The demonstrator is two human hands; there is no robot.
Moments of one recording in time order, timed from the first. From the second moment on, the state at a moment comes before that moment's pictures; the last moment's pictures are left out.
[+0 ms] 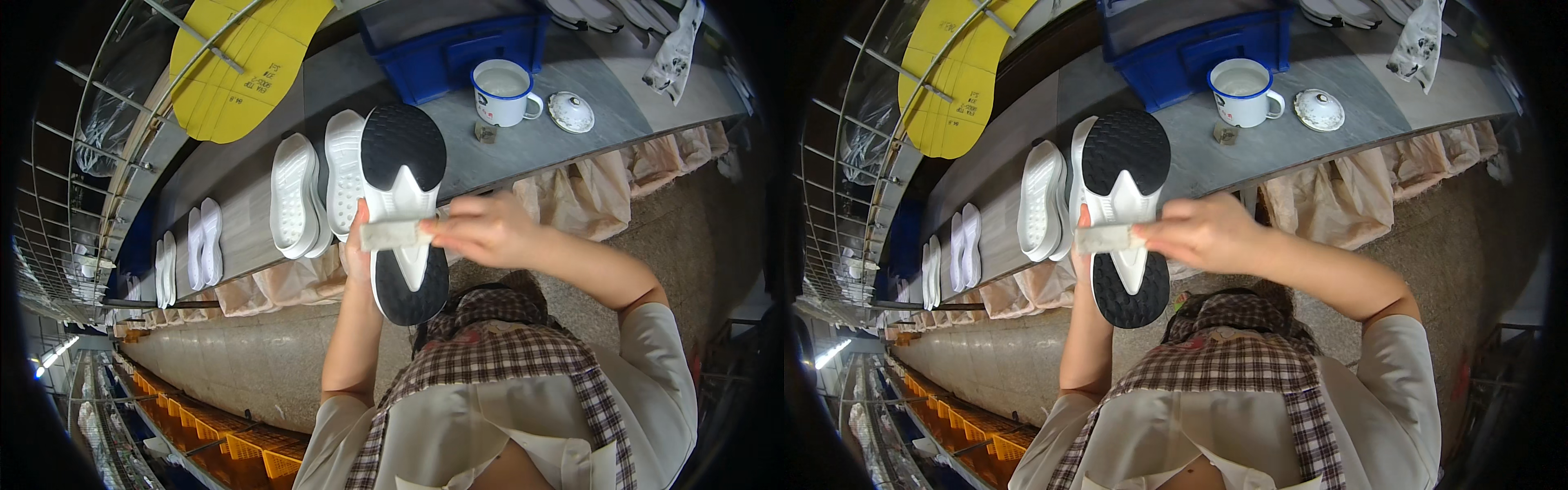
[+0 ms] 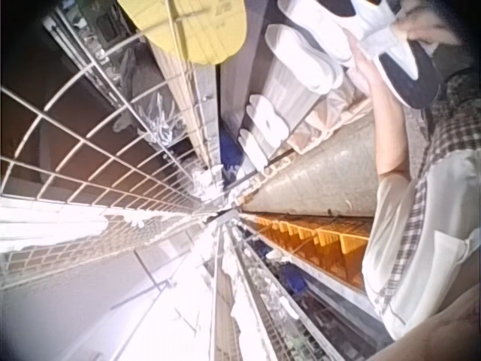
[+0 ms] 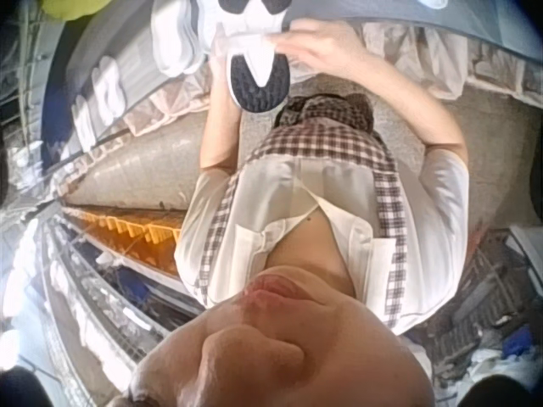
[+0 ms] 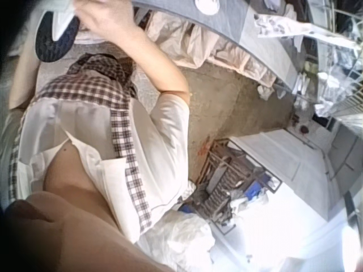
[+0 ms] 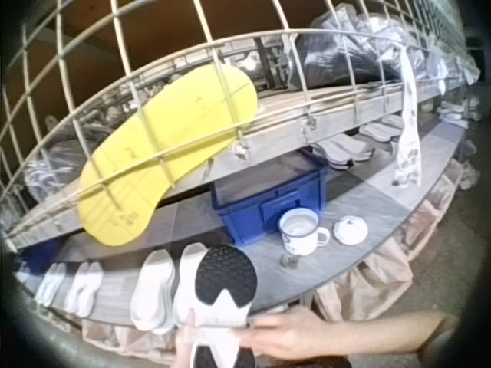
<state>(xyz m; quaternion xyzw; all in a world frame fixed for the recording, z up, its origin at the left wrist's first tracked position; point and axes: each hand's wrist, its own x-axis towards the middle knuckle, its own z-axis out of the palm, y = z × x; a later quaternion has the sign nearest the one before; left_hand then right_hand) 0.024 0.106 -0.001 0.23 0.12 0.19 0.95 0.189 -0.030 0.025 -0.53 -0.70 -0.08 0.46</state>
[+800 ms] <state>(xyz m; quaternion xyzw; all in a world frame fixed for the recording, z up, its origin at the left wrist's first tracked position) 0.014 0.114 0.017 0.26 0.15 0.33 0.90 0.199 -0.044 0.006 -0.58 -0.67 -0.10 0.46</state>
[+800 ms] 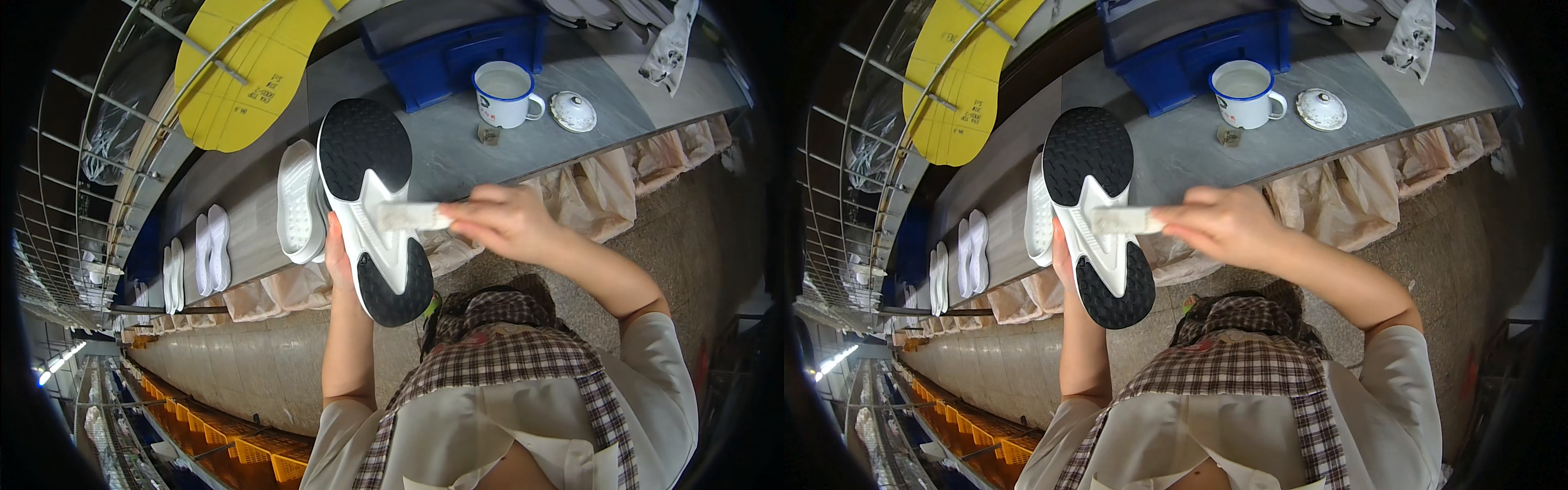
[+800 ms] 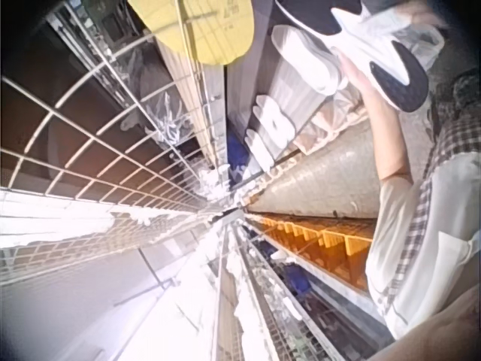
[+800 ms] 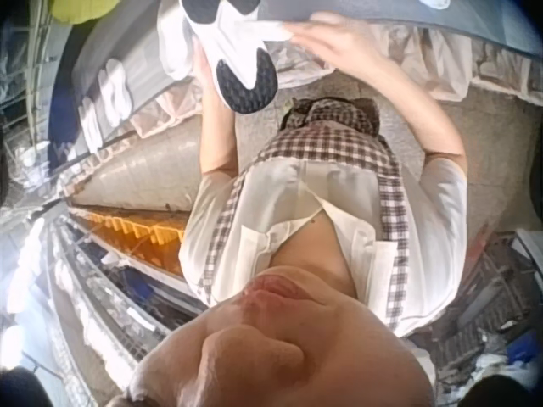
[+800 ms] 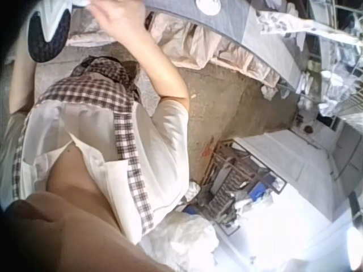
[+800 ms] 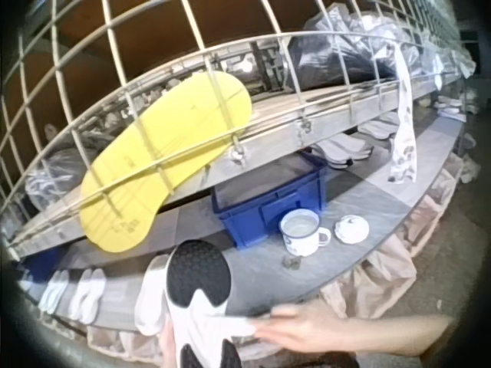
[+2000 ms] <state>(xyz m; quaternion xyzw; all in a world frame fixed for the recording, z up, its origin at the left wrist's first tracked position) 0.070 0.251 0.036 0.92 0.38 -0.04 0.08 0.216 -0.038 -0.066 -0.69 -0.45 0.08 0.56</state>
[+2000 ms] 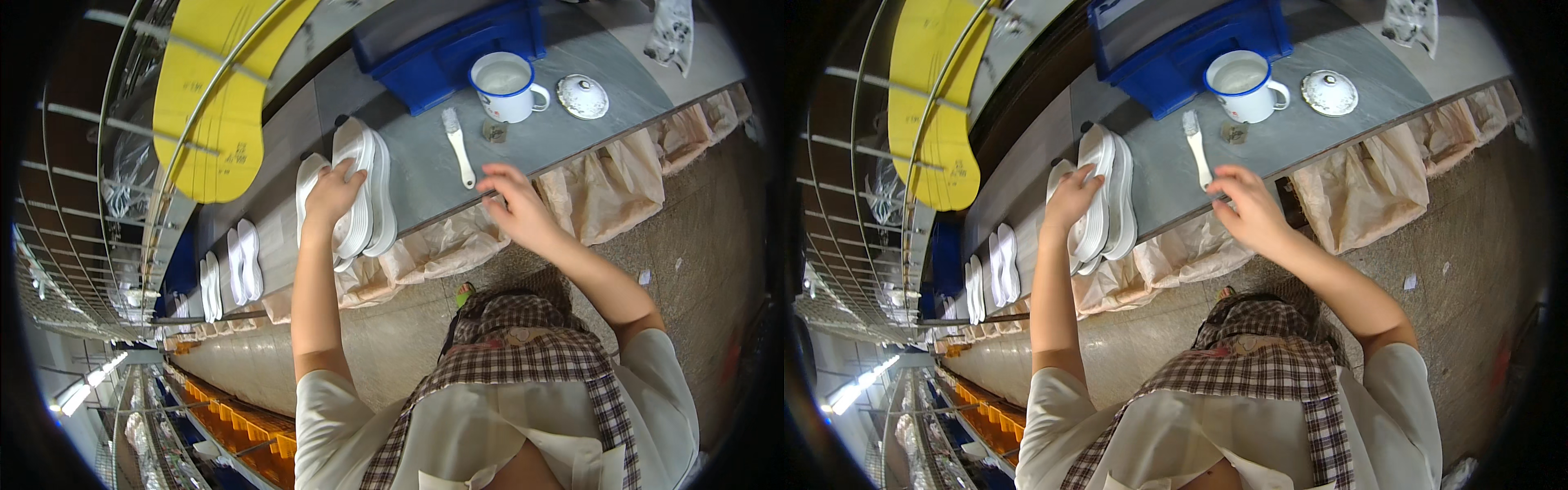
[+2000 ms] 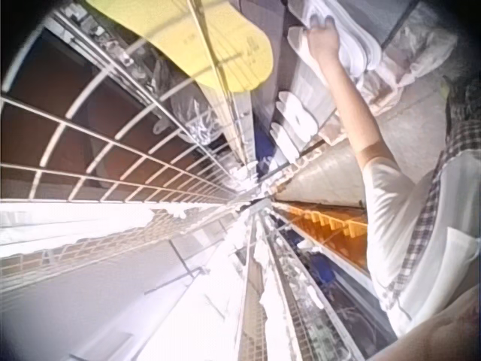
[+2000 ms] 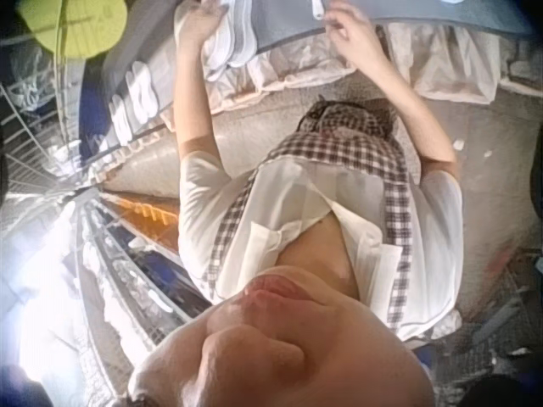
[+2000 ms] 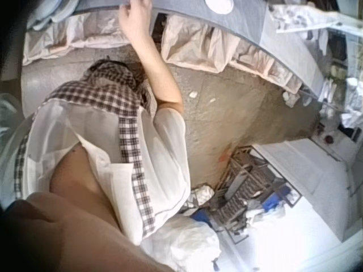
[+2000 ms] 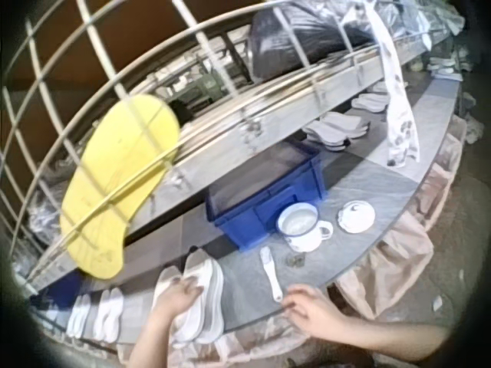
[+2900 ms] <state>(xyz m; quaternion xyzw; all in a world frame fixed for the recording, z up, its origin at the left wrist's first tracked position) 0.170 0.019 -0.030 0.94 -0.06 0.10 0.31 0.115 -0.236 -0.127 -0.83 -0.08 0.13 0.54</state>
